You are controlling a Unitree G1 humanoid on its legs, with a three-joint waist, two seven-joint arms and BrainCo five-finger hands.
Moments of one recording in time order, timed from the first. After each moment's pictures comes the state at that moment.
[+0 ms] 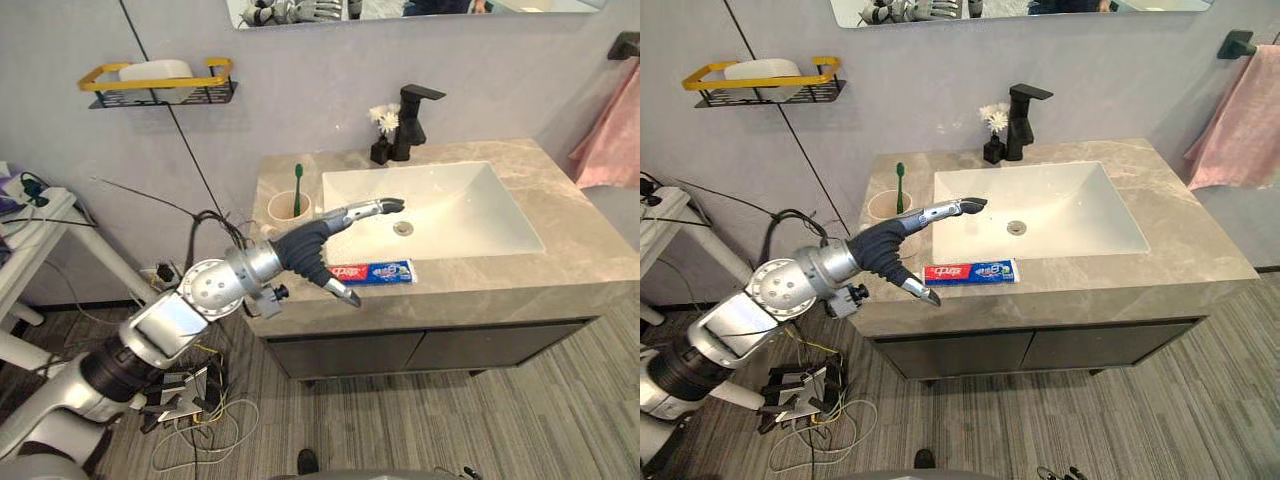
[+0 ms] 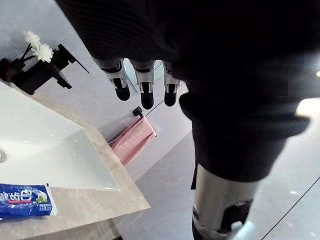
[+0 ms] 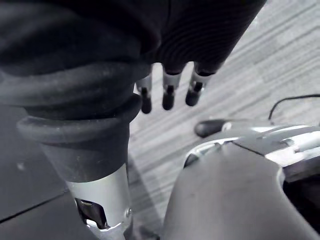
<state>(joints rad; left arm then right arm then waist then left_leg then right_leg) -0.53 0.75 -0.62 -0.26 -0.30 -0.13 -0.24 0.17 -0.12 -0.30 1.16 0.16 -0.08 0.09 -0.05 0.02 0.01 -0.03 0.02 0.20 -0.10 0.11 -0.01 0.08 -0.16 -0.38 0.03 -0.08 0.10</state>
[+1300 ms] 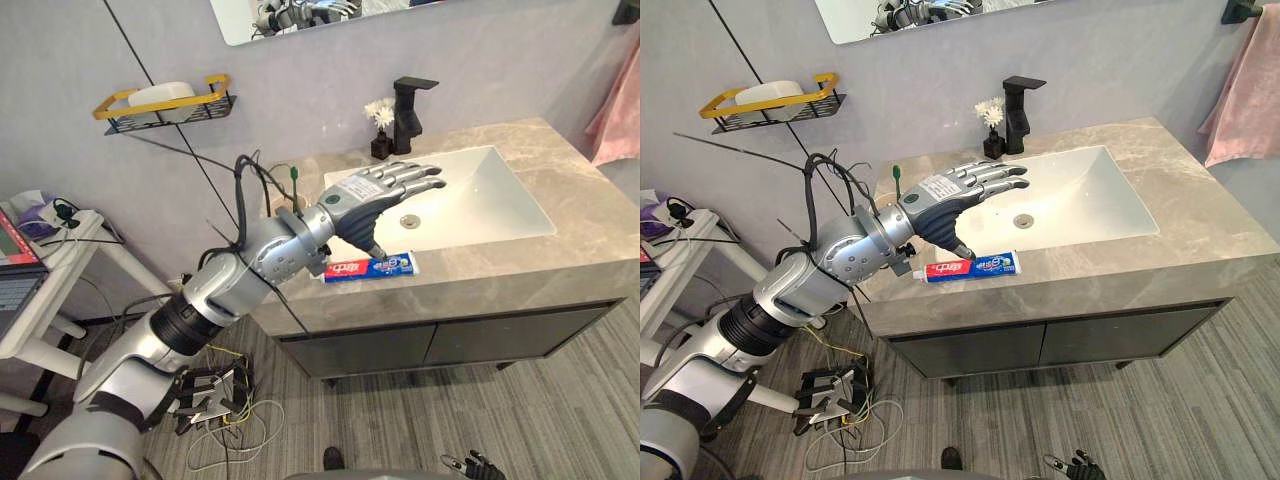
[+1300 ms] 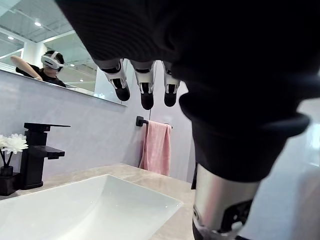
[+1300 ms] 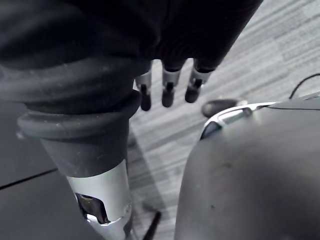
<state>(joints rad) -0.84 0.60 -0.69 -0.12 0.40 -0.10 -0.22 0.14 -0.17 -0.31 1.08 0.11 -0.05 0.11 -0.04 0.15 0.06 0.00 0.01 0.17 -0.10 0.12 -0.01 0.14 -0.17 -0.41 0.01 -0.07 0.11</state>
